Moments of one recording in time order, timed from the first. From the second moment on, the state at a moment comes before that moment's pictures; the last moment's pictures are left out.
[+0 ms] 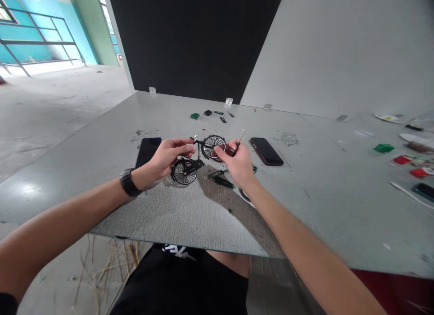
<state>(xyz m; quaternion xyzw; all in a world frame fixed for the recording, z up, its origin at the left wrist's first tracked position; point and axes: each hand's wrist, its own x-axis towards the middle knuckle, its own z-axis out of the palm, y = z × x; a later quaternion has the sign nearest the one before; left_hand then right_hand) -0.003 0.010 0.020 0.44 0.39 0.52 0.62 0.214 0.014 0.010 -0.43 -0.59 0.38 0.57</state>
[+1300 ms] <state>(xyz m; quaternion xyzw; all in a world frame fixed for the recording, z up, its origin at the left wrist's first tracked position) -0.015 0.017 0.034 0.46 0.40 0.53 0.59 0.337 0.055 0.028 -0.62 -0.74 0.06 0.28</state>
